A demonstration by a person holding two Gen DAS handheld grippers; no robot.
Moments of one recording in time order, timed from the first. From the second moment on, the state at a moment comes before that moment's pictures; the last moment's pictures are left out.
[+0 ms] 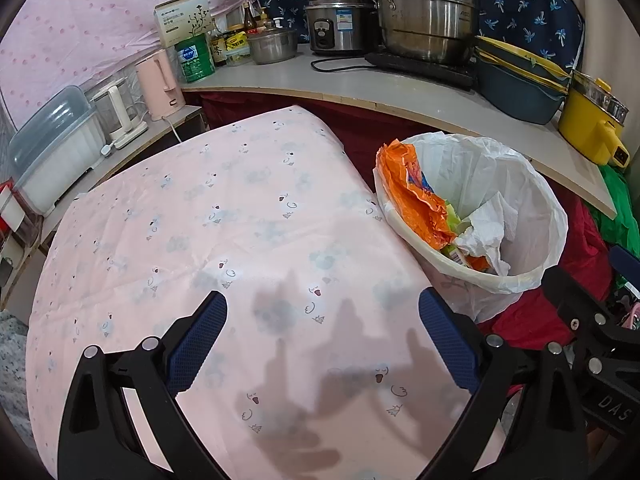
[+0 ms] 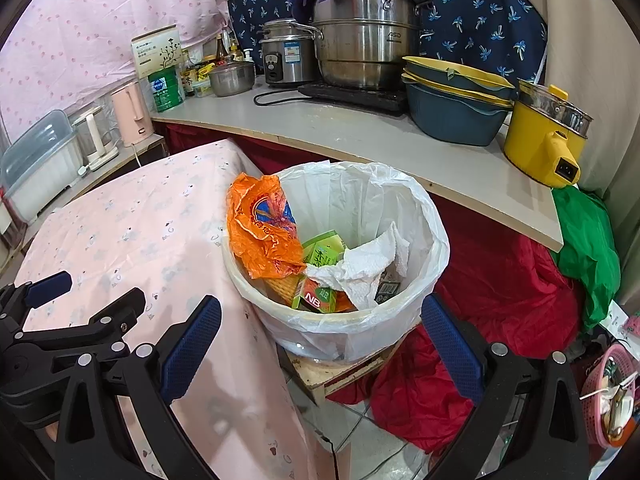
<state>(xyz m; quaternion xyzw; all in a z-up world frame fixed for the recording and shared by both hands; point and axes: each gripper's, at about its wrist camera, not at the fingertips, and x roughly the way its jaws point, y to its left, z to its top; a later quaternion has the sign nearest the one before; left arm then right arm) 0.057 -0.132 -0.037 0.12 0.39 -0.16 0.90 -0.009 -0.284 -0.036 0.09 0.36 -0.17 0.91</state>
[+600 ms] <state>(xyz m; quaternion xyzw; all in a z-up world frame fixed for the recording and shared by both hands) 0.057 -0.134 -0.039 0.12 0.39 -0.16 0.90 -0.008 -0.284 -0.037 0.09 0.36 -0.17 0.91</state>
